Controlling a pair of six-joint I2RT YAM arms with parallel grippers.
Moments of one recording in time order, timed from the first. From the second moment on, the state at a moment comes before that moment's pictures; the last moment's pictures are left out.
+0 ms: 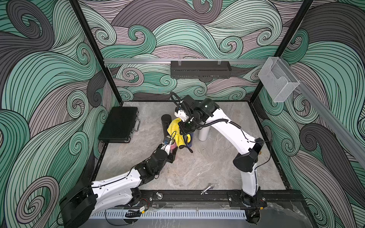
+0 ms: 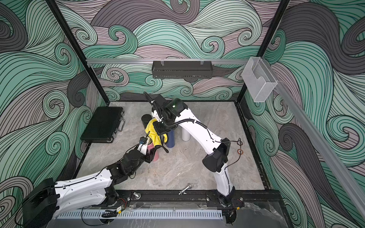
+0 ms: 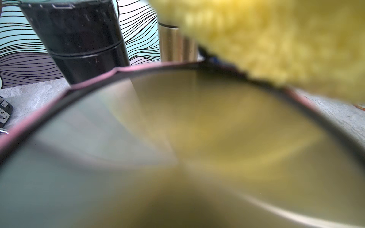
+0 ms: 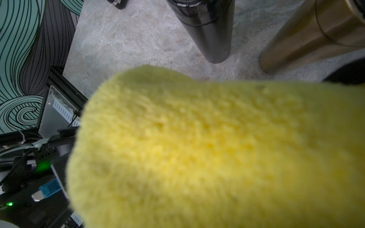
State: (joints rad) left arm -0.88 0.98 0.31 0.28 -0.46 -0.19; right arm 0.85 2.03 2.33 -1.50 -0.21 0.26
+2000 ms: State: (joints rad) left arm -0.88 0.93 0.30 0.25 -0.39 -0.19; right arm 0.90 1.84 2.06 -1.15 -0.11 0.34
